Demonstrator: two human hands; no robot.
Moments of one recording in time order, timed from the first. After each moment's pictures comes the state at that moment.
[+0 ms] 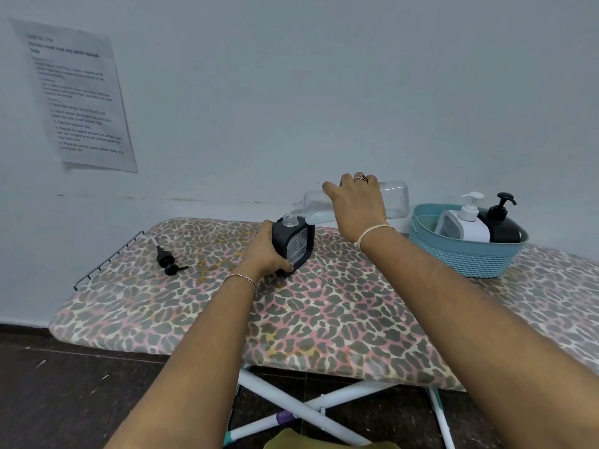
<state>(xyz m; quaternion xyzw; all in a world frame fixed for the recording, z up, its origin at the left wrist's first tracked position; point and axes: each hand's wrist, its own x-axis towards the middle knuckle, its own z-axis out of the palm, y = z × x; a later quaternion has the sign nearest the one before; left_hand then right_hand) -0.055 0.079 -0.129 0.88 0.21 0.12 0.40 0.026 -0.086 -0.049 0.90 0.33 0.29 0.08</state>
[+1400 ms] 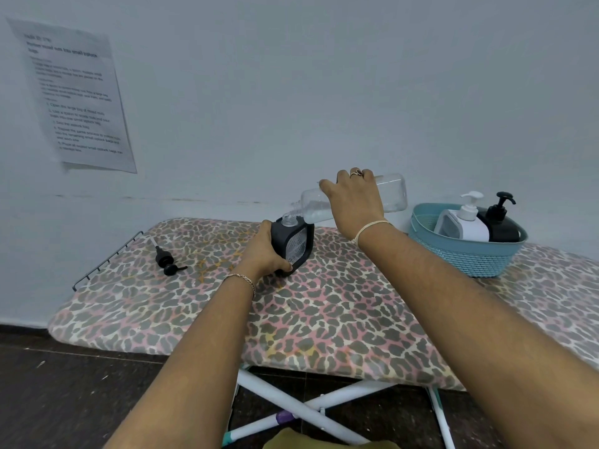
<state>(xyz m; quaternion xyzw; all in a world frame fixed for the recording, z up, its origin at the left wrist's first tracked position) -0.054 0.079 -0.130 0.88 0.21 0.13 0.41 0.026 -0.083 -0.043 0.89 0.34 0.29 0.11</state>
